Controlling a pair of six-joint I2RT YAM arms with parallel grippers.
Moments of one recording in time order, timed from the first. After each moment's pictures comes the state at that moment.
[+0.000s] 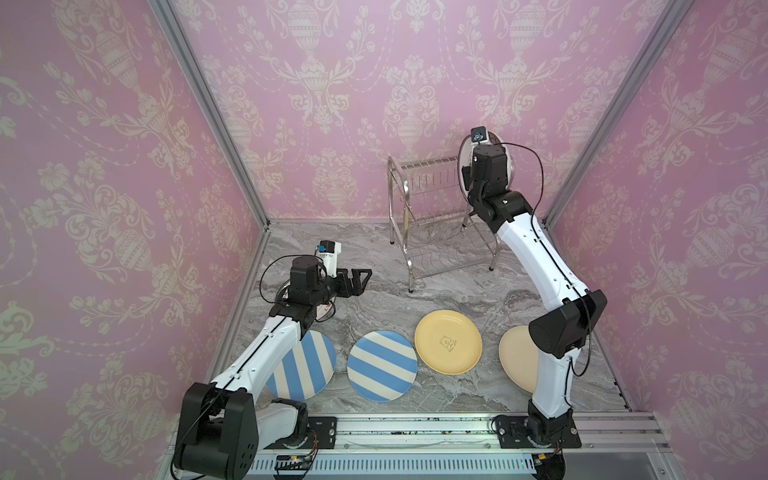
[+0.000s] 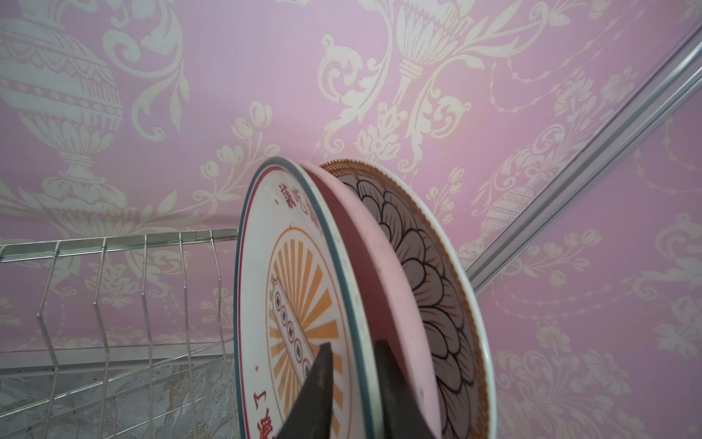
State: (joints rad) left arm -0.17 1.21 0.75 0.03 0.48 -0.36; right arm 0.37 1.98 2.23 -0.41 0.72 -0.26
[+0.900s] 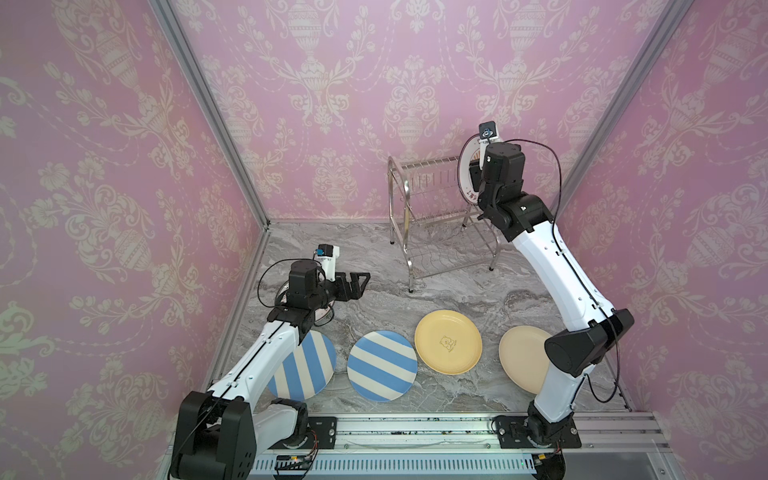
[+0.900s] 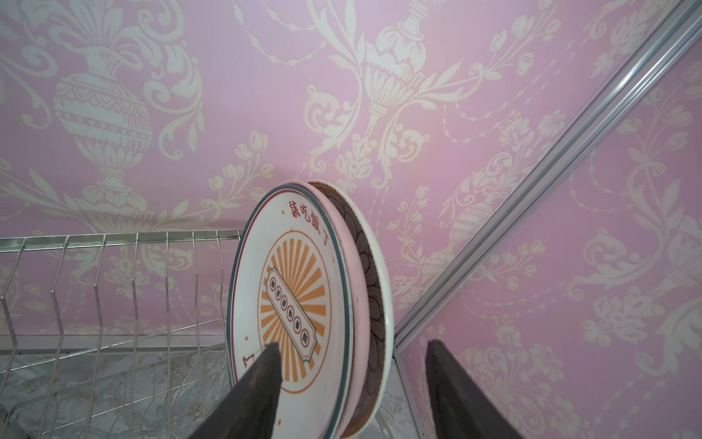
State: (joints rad) left arm -0.17 1.16 0.72 0.01 0.46 -0.36; right arm 0.42 1.79 2.13 -0.47 0.75 -0.30
